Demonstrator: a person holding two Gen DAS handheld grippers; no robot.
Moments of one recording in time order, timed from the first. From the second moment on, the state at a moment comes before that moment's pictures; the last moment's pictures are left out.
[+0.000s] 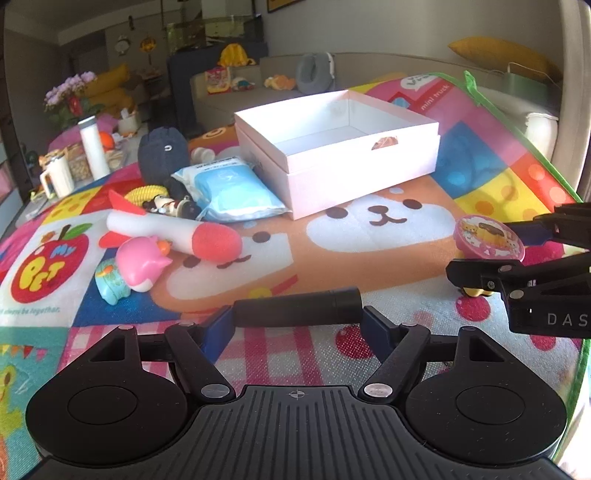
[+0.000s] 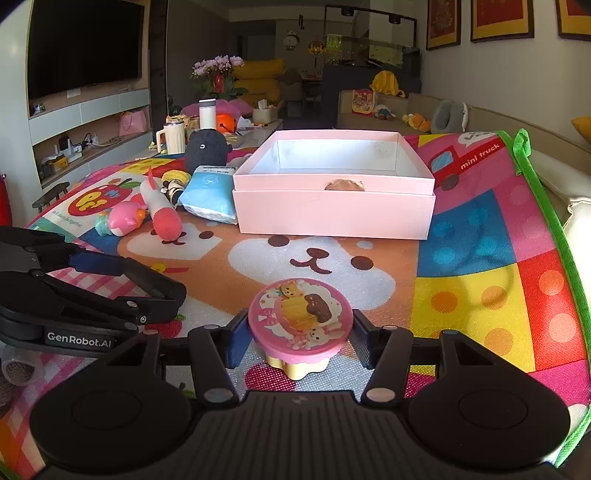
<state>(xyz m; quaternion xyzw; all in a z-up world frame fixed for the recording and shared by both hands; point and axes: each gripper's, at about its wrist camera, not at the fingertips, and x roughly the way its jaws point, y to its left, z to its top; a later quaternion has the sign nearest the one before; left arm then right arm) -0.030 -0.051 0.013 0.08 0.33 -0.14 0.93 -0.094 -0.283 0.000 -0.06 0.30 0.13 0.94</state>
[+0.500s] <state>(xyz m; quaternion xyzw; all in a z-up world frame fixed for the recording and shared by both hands) 0.011 -0.077 0.117 0.10 0.16 -0.18 0.97 -0.077 -0.317 0.136 -0.04 0.17 0.14 0.97</state>
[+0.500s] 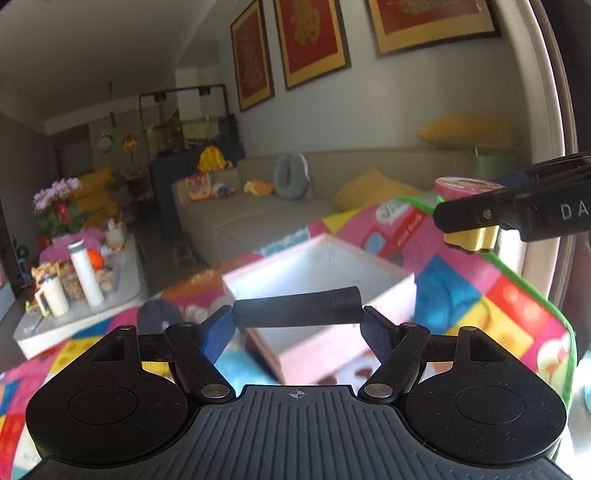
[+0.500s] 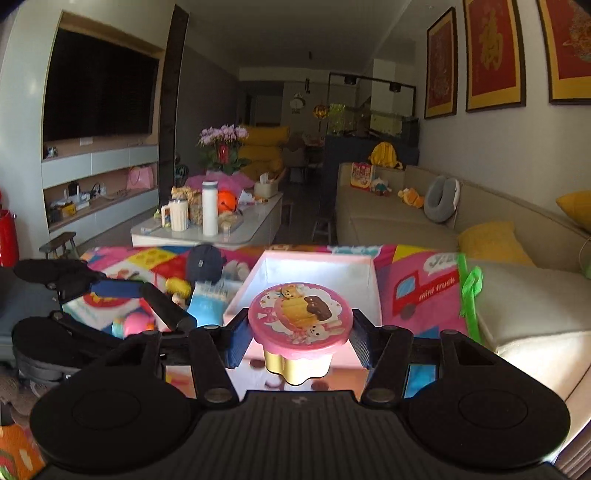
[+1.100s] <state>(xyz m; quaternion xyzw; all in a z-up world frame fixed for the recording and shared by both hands) 0.040 0.022 0.041 0.04 0.27 -0.03 0.96 0.024 -0.296 0.095 -0.05 0.18 0.09 0.98</state>
